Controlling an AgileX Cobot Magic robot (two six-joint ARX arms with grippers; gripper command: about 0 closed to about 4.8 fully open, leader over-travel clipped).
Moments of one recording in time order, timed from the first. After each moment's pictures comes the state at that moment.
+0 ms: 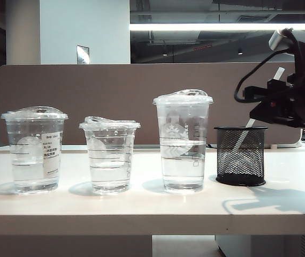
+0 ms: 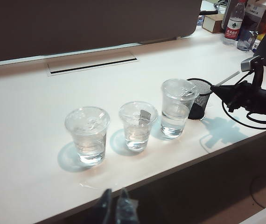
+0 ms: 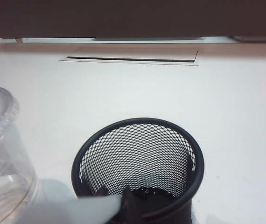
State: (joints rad) left arm -0.12 0.16 1.26 -1.33 0.34 0.05; right arm 0.35 1.45 0.29 1.05 0.02 0.09
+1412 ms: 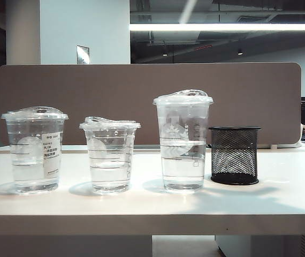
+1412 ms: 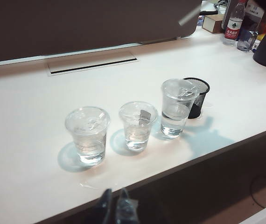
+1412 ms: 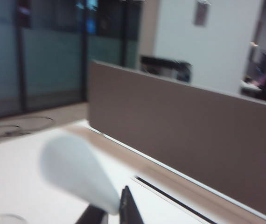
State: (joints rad) left arm -0.12 0.16 1.26 -1.33 0.34 0.05; right arm 0.51 1.03 0.94 0.25 -0.14 -0.13
